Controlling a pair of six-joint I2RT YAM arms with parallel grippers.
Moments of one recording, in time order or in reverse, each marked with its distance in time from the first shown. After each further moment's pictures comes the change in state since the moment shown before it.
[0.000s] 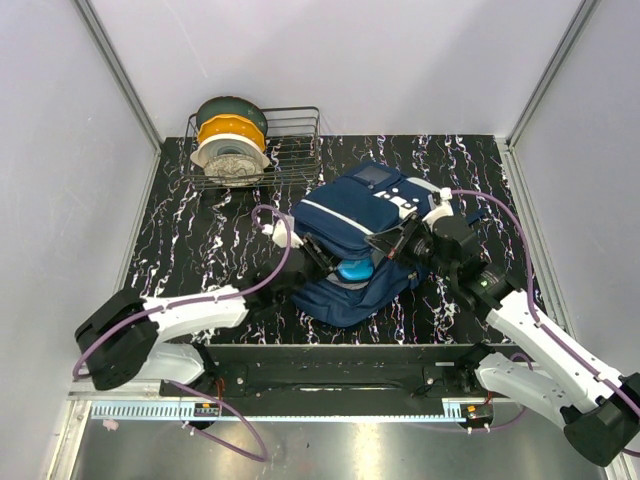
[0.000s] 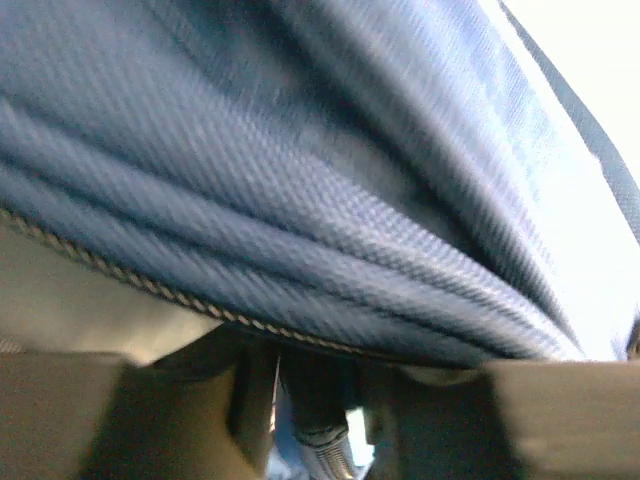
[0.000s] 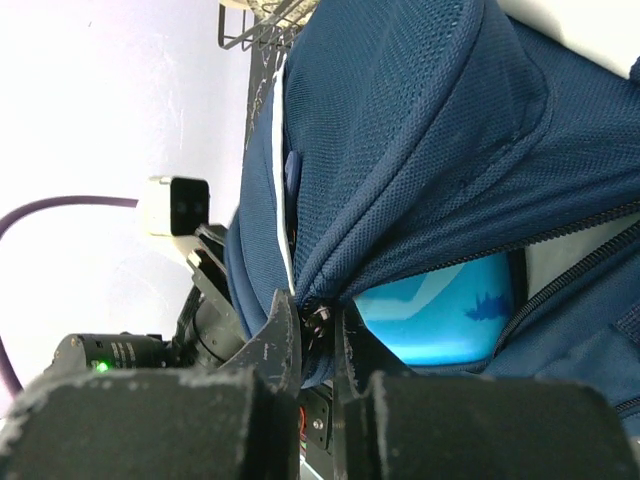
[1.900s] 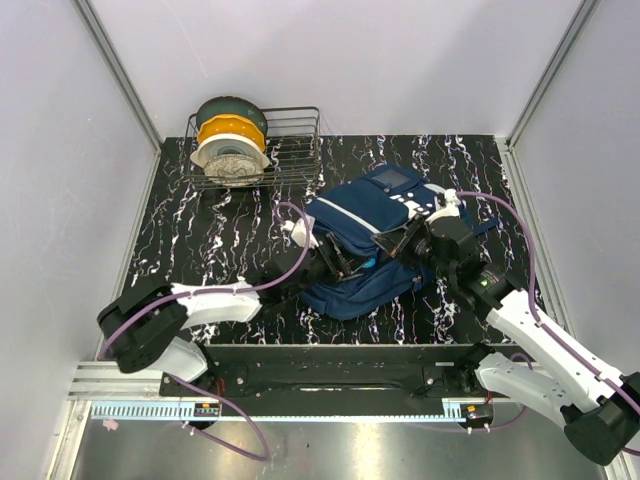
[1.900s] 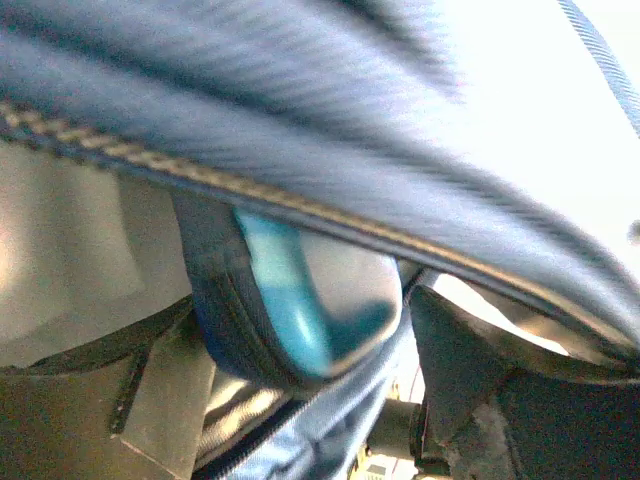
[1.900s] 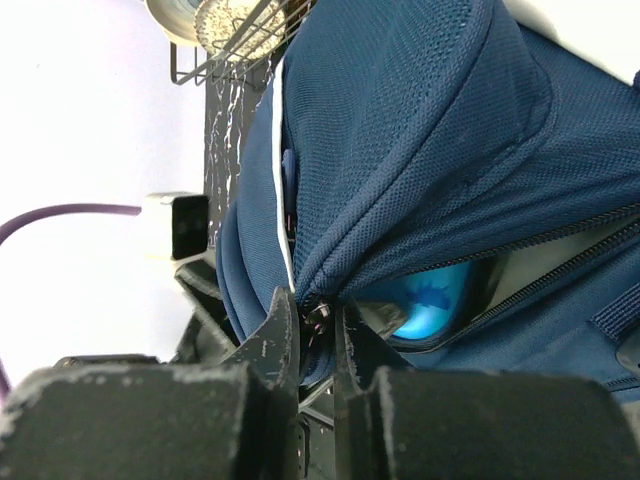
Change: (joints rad) left arm 0.010 0.218 0.055 0.203 0.214 0.058; right arm 0.008 0.003 0.013 -0.058 0.137 -0.007
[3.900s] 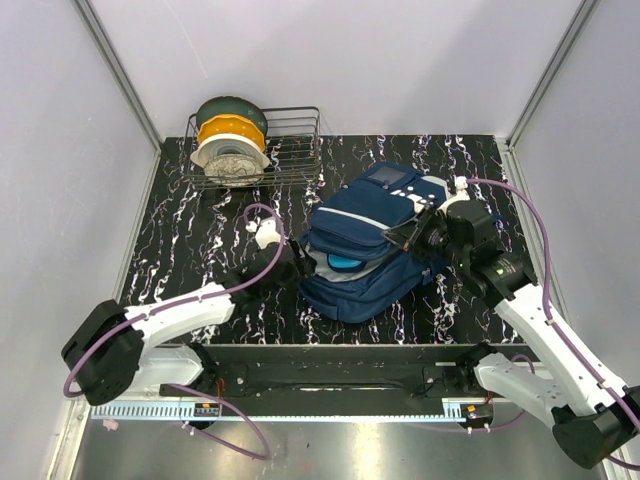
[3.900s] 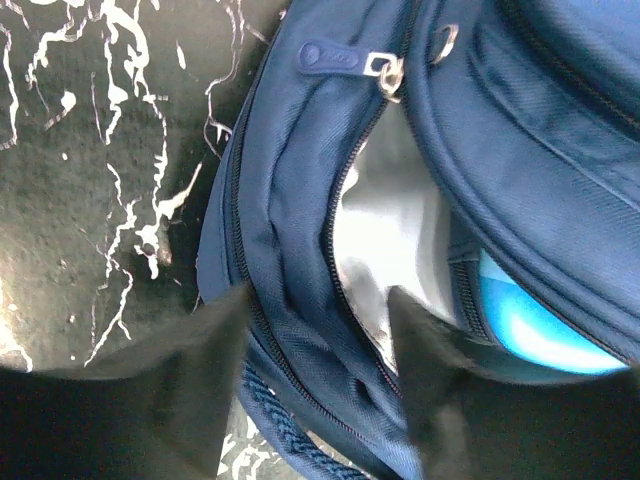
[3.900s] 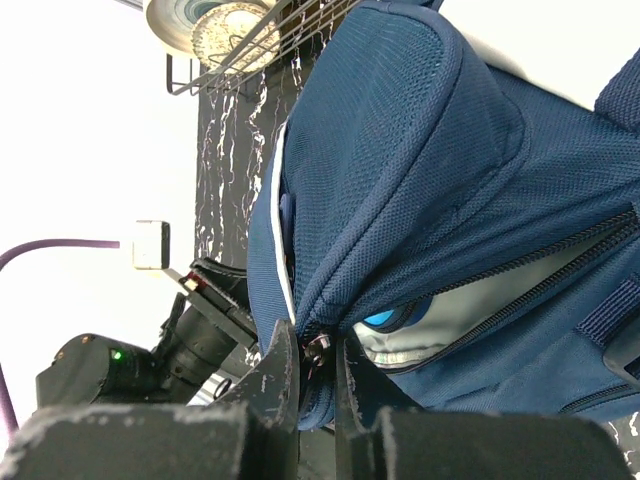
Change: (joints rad) left arm 0.105 -0.305 -0.051 -0.599 -0.265 0.219; right arm -0.138 0.021 0.142 -0.188 -0.176 -0.097
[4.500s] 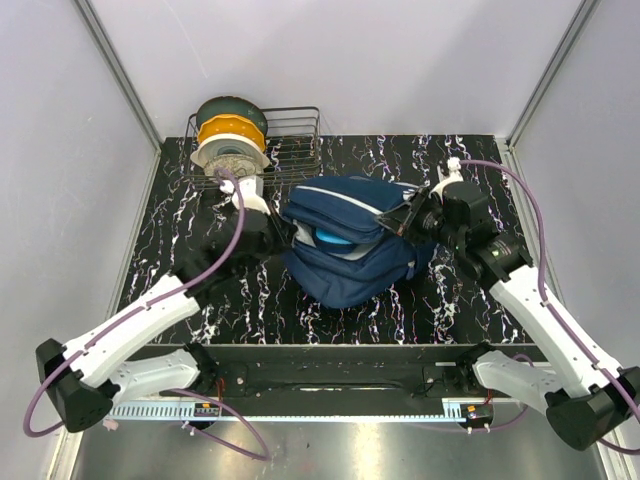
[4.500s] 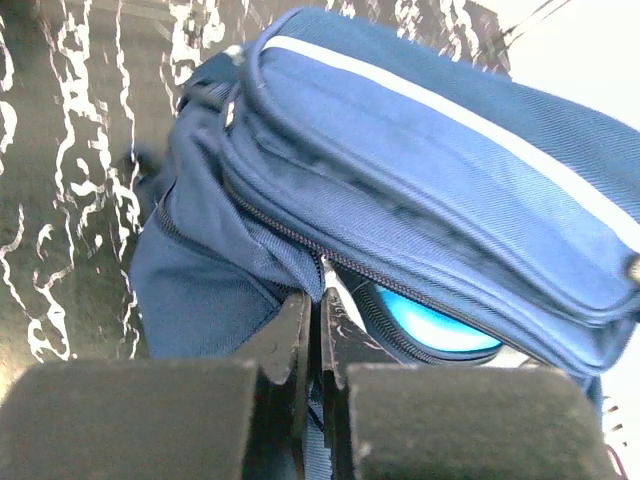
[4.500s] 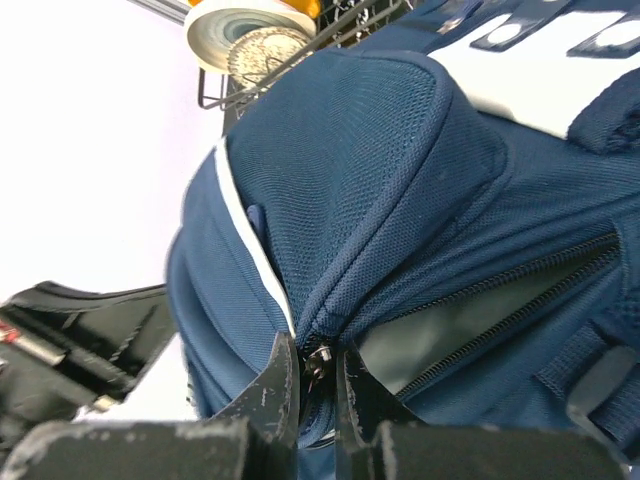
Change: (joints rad) left arm 0.023 -0.163 0.350 -0.358 -0.007 0.144; right arm -0.003 0.097 0.107 0.005 -0.027 -0.037
